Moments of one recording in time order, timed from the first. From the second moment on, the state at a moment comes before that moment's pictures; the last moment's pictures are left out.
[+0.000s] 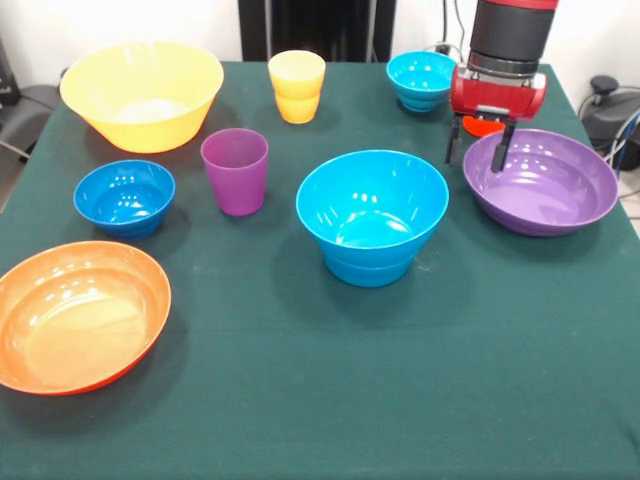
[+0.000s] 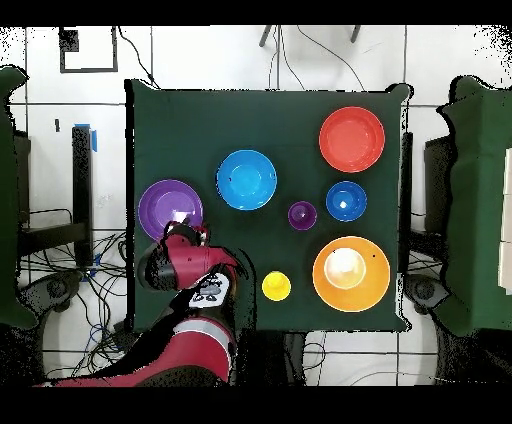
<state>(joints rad) 0.18 -0.45 -0.13 1.85 0.07 -0.10 2.03</state>
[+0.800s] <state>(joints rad) 0.17 -0.39 -0.13 1.85 0.07 -0.16 2.03</state>
